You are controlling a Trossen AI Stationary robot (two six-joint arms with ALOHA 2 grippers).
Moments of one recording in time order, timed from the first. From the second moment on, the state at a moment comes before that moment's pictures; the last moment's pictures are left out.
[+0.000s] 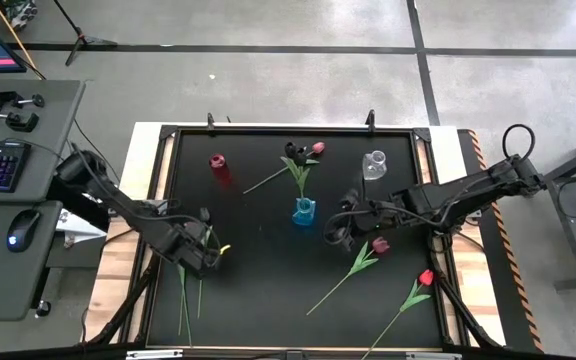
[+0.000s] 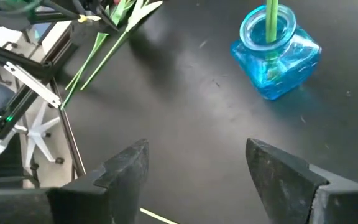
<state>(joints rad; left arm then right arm) -0.62 1.34 0.69 -0.86 -0.06 -1.95 0.27 1.29 1.05 -0.55 0.19 0.96</state>
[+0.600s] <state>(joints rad) -0.57 1.36 0.69 -0.88 -0.08 -1.95 0.27 1.29 1.05 -0.55 0.23 0.93</state>
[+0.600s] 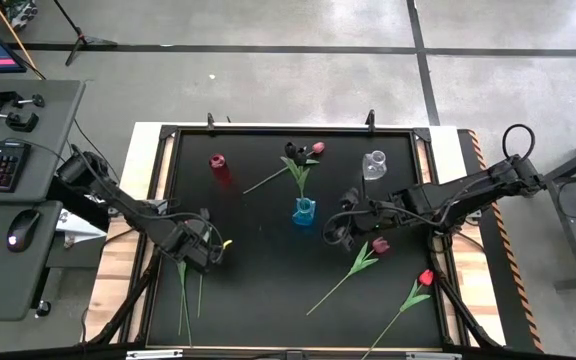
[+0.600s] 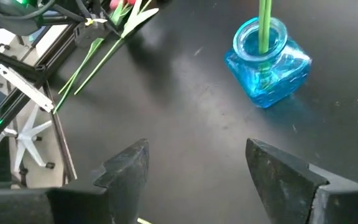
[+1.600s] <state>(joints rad) -0.51 1.34 0.72 -0.85 -0.15 -1.84 0.27 1.26 1.05 -0.56 0.29 0.91</state>
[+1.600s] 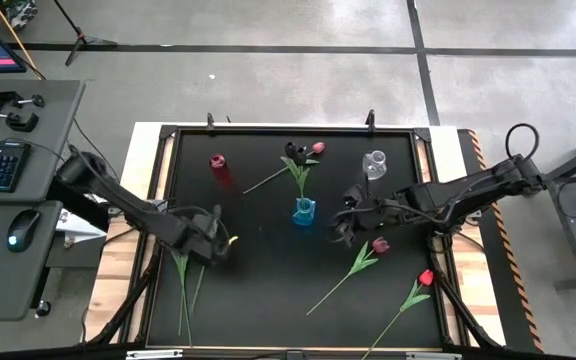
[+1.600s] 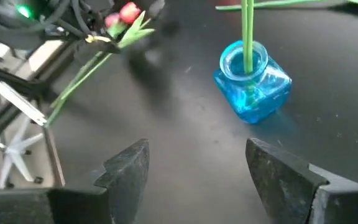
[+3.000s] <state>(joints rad) -0.16 1.68 1.01 0.81 -0.60 0.23 0.27 0.92 1.05 -0.38 0.83 0.62</state>
